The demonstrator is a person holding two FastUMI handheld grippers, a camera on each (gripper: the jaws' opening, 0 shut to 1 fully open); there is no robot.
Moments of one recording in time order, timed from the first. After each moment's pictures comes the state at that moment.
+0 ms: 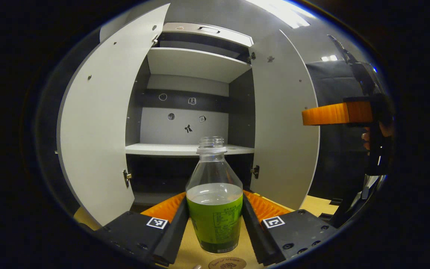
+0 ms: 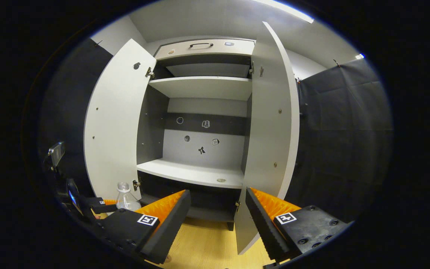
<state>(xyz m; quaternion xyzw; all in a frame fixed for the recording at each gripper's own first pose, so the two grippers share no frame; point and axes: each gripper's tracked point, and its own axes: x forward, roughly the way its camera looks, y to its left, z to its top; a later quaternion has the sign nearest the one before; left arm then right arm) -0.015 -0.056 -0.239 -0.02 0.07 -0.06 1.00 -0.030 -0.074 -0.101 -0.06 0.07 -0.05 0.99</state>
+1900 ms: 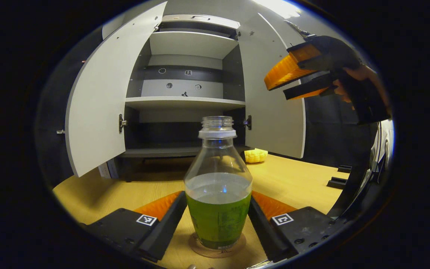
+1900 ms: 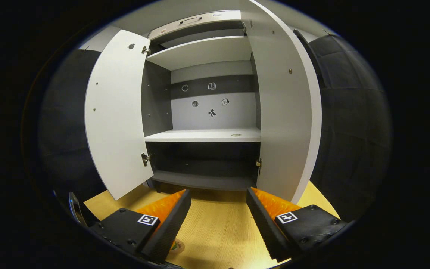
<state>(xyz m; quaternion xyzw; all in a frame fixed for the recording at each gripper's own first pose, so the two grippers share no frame) -0.062 -0.089 -0.391 -0.01 0.10 -0.06 0.99 -0.032 -0.071 -0.217 0.01 0.17 -0.01 0.99</state>
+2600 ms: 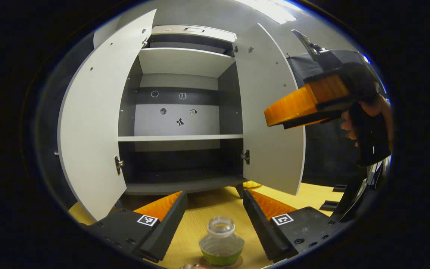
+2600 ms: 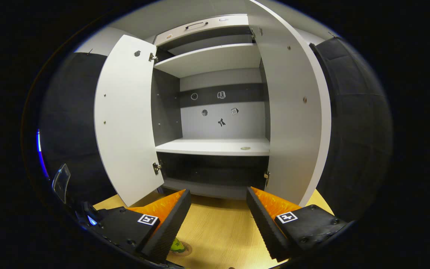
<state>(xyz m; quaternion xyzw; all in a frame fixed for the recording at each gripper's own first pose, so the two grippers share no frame) -0.027 -0.080 -0.250 0.00 0.04 -0.07 1.00 -0.026 -0.049 -0.149 0.02 0.14 0.03 0.99</state>
